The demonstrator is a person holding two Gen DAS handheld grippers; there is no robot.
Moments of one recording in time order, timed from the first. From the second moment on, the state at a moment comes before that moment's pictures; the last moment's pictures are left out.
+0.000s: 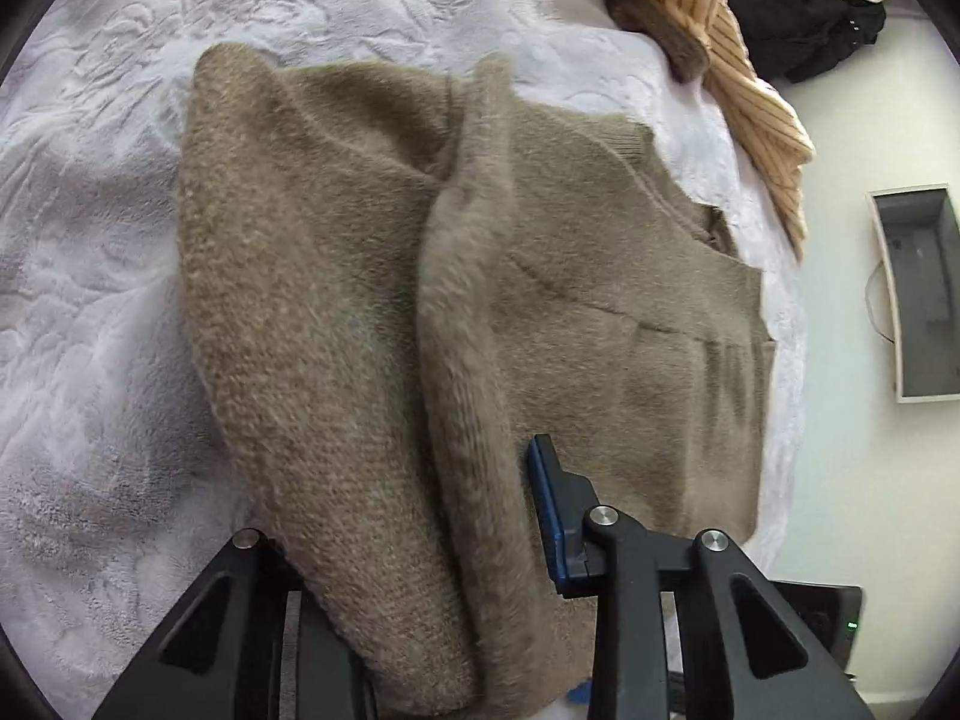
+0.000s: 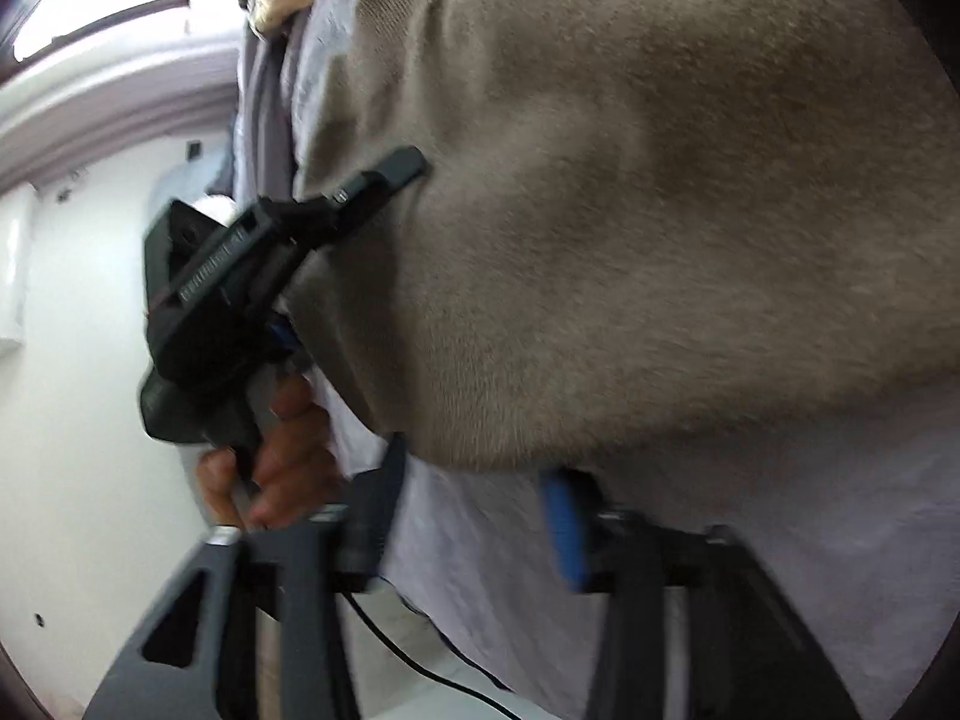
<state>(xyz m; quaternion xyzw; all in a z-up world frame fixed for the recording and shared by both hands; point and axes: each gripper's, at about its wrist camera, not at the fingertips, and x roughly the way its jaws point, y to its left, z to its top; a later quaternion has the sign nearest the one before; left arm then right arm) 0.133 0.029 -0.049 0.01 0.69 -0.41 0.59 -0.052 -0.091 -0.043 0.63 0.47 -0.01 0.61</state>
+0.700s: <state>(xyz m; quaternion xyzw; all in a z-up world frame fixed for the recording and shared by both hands) 0.075 -0.057 0.051 0.09 0.60 -0.47 0.64 -0.046 -0.206 -0.034 0.48 0.49 -0.10 0.72</state>
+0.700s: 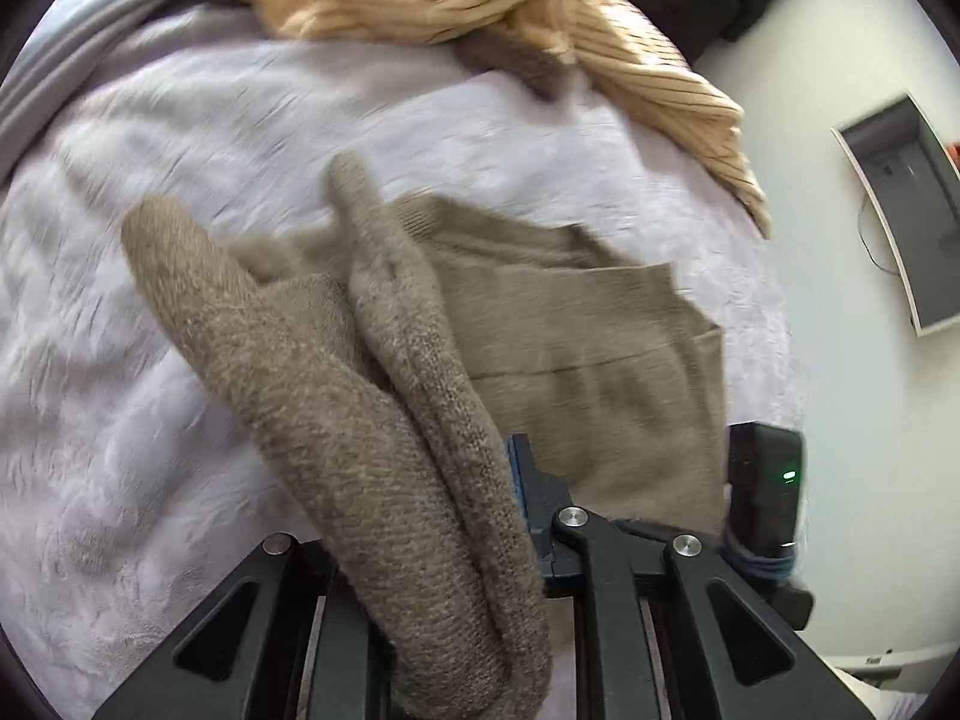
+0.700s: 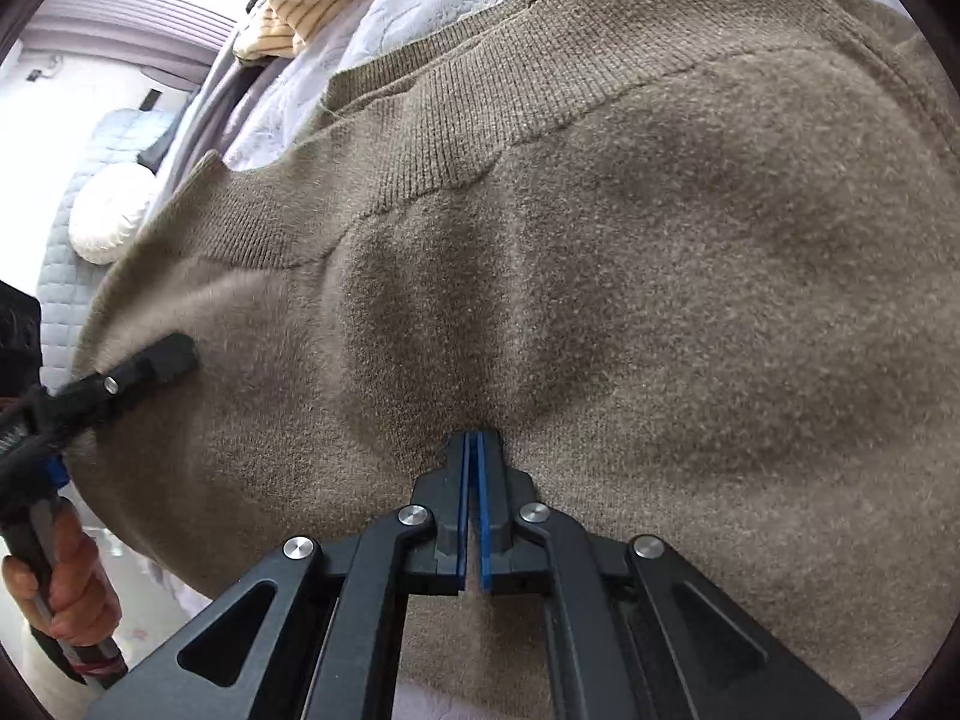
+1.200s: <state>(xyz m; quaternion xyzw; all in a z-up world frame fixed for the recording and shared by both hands) -0.108 -0.235 0.034 0.31 0.52 -0.51 0.61 -0.202 -0.287 -0.059 0.69 0.30 -0.11 0.65</state>
